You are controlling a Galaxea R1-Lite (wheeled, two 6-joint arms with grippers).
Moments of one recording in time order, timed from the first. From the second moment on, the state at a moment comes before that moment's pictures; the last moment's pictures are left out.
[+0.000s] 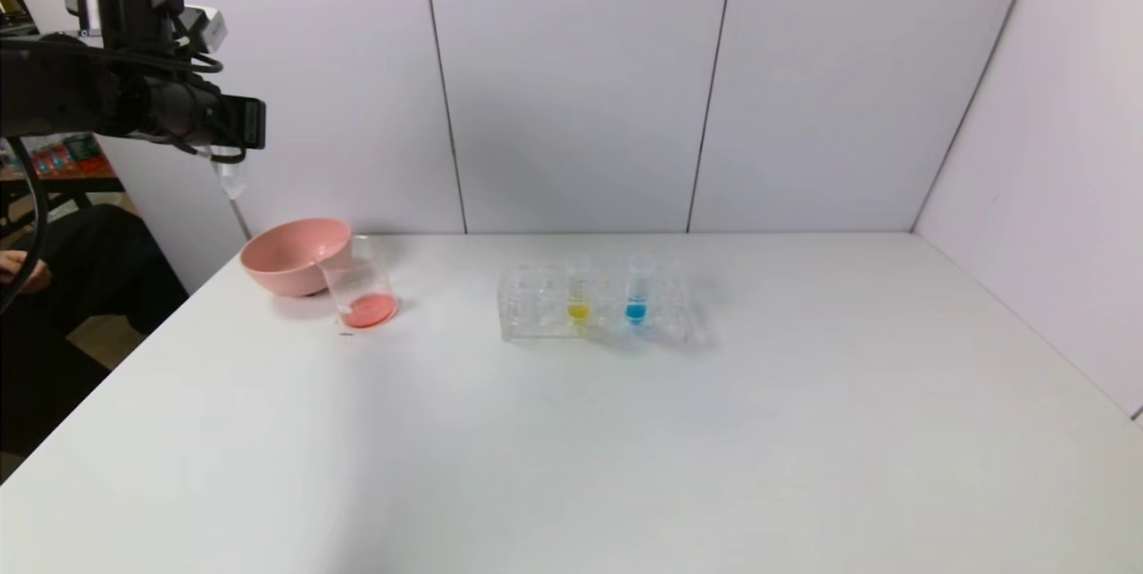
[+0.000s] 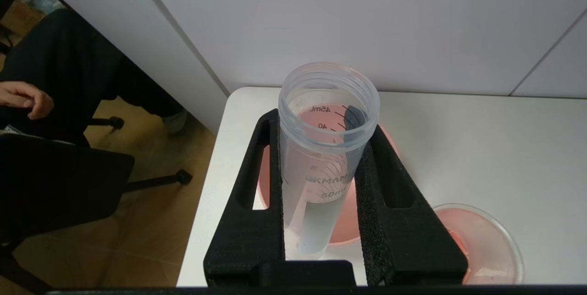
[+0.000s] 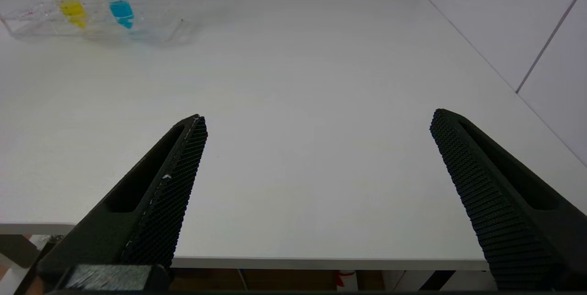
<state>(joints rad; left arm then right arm) 0.10 2.03 -1.93 0.23 0.12 0.12 0.00 0.00 0.00 0.01 0.00 0.00</state>
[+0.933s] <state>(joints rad) 0.14 2.28 -1.81 -0.25 0.05 0.07 0.00 0.00 0.00 0.01 0.00 0.00</state>
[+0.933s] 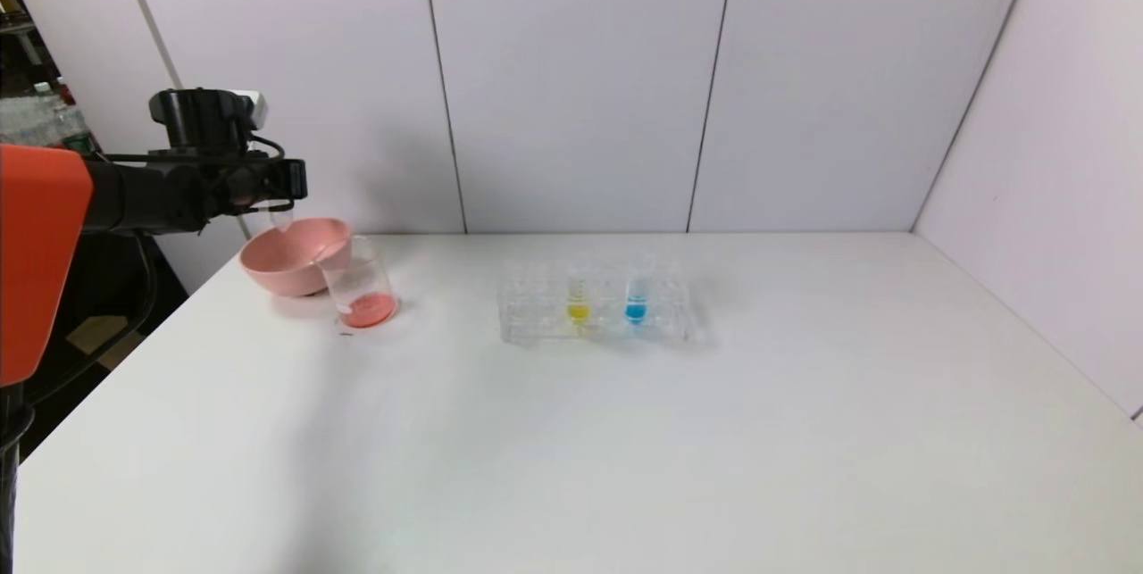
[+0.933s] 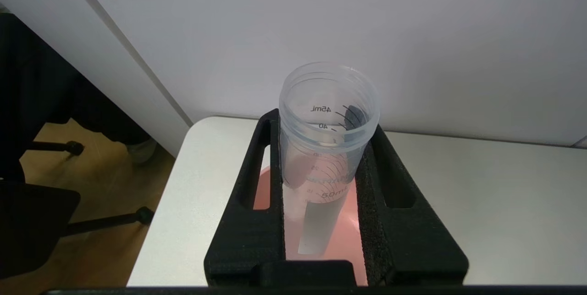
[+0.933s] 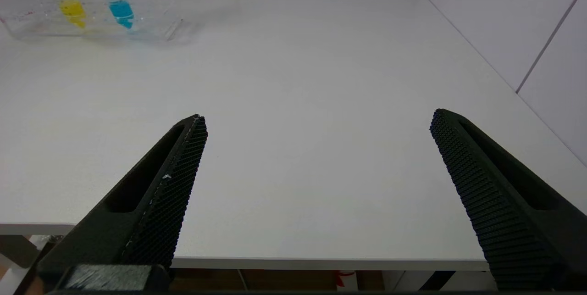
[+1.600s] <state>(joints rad) 0.15 2.32 -1.78 -0.26 0.04 0.07 0.00 0.00 0.00 0.01 0.00 0.00</state>
